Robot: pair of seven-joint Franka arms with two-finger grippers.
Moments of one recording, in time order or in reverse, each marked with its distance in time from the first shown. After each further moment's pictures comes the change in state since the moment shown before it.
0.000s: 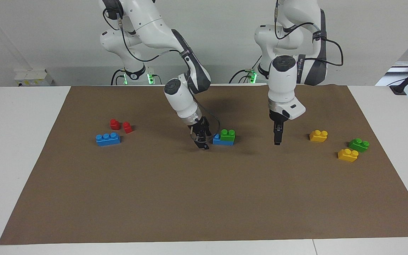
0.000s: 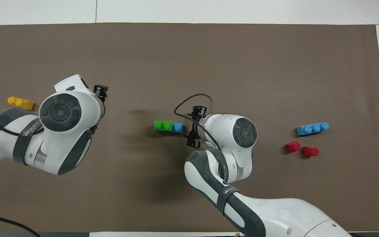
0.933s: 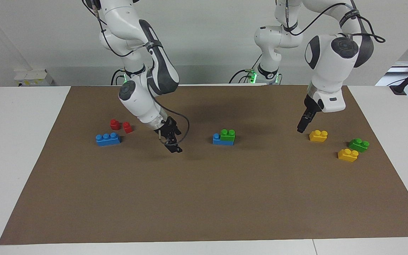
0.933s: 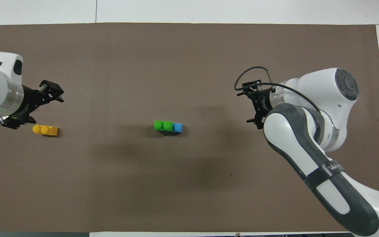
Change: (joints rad) left arm 0.214 -0.082 0.005 0.236 -0.208 -0.437 0.945; right arm -0.386 -0.211 -0.014 0.054 -0.128 -0.512 -0.785
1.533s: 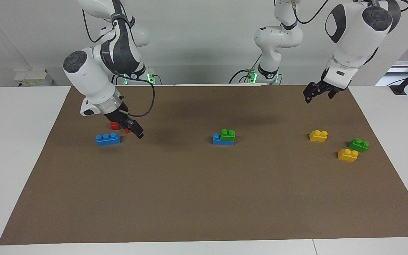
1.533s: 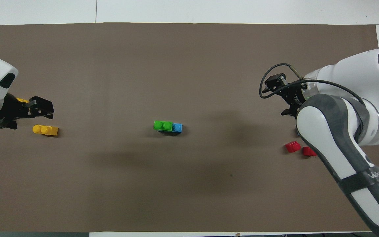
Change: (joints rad) left arm 0.034 -0.058 0.001 0.072 -0.002 -0.233 0.566; right arm -0.118 -0.116 -0.001 0.104 -0.274 -0.246 -0.528
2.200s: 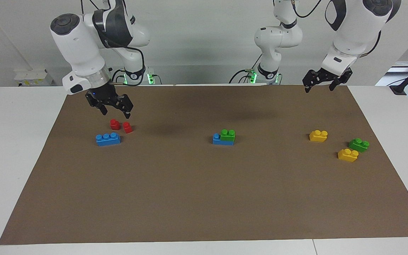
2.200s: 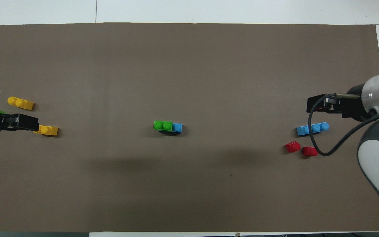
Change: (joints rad) left arm 0.114 -0.035 -0.088 -0.039 -0.073 0.076 0.147; right arm -0.041 -0.166 -0.003 0.100 -0.118 -0.296 -0.419
